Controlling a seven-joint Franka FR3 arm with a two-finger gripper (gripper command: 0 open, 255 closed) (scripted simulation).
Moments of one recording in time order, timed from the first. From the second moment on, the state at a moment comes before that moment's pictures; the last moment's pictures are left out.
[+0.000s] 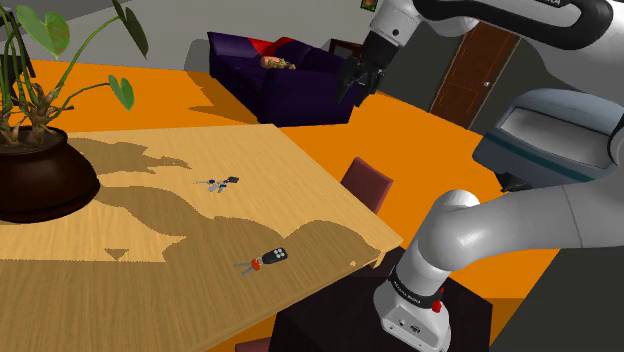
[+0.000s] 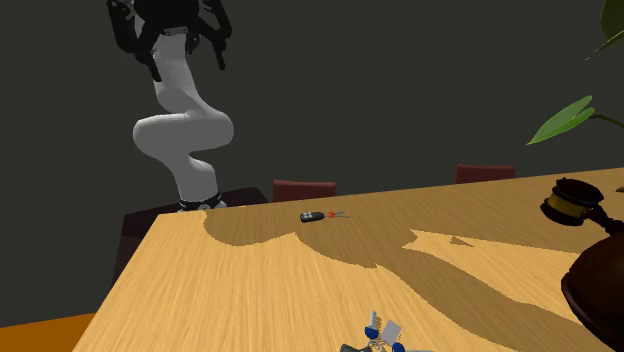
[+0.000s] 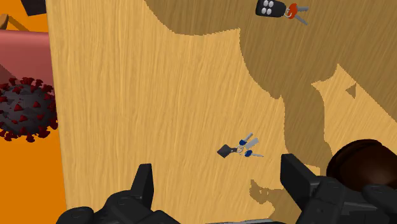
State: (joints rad) arm 0.00 -0.83 -0.07 -2.28 0.10 1.70 0.09
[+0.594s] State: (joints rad) arm -0.03 -0.90 0.10 -2.48 0.16 1.78 0.34
